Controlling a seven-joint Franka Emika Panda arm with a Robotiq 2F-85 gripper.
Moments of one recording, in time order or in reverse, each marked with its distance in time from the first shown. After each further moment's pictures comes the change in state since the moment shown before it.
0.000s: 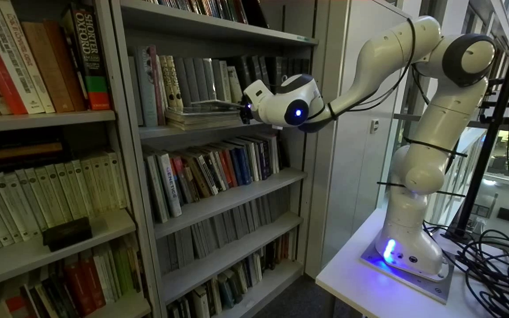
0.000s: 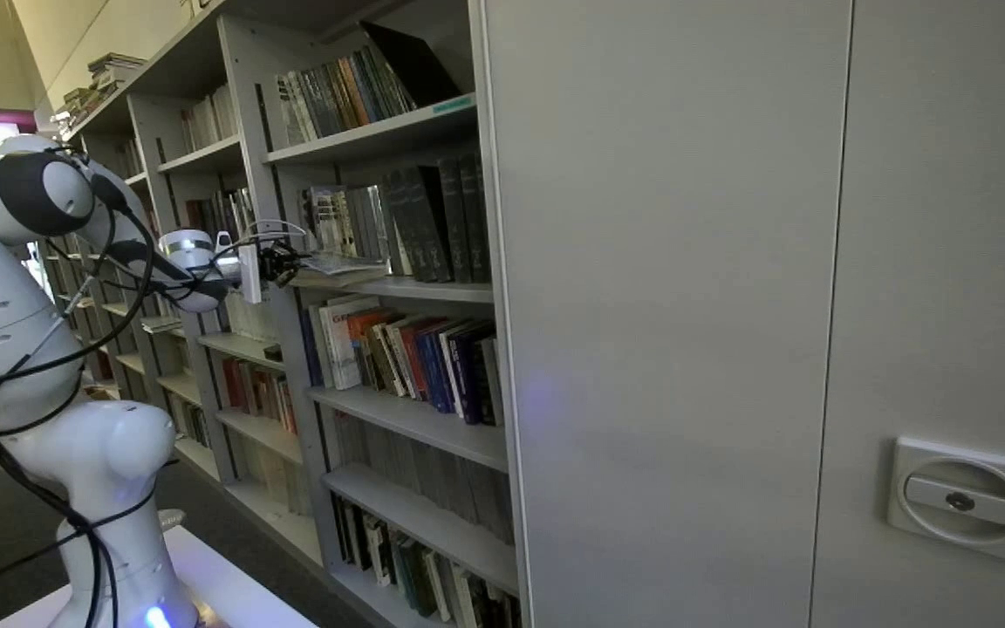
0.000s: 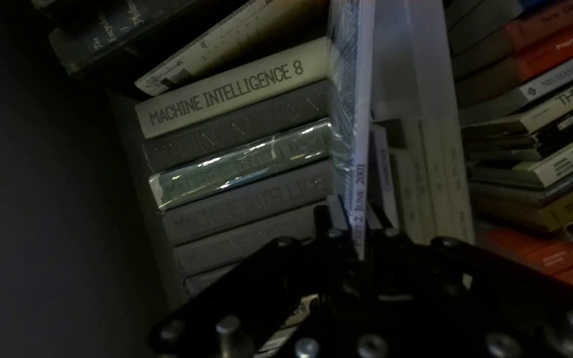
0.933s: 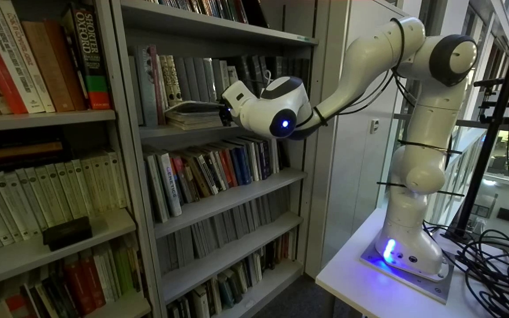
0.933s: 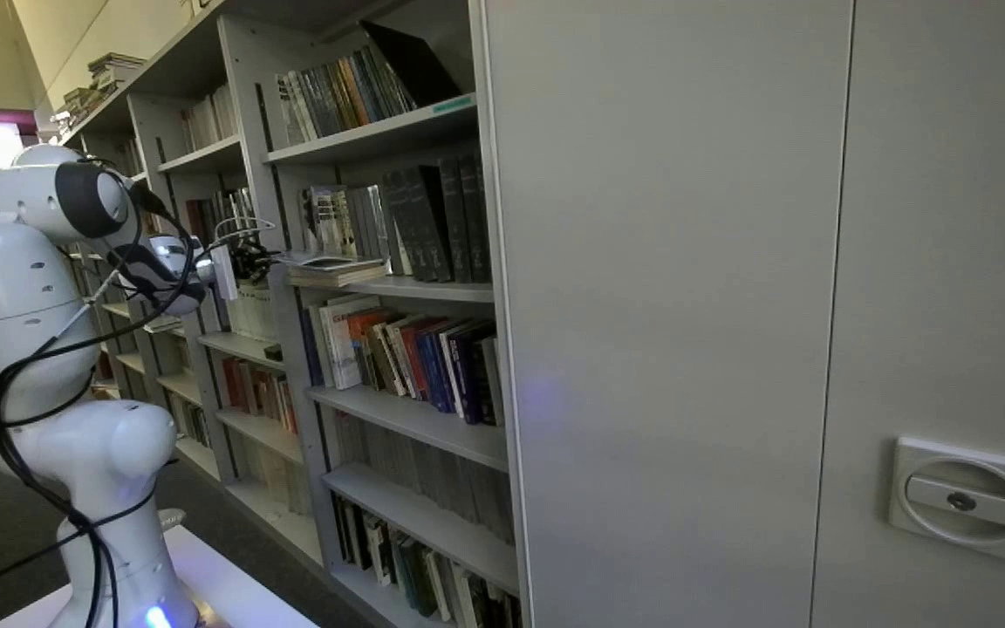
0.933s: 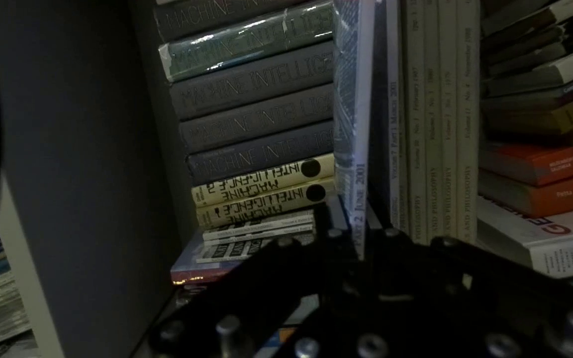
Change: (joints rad) arm 0.025 0.174 0.170 0.158 -0.049 -0.171 -0.056
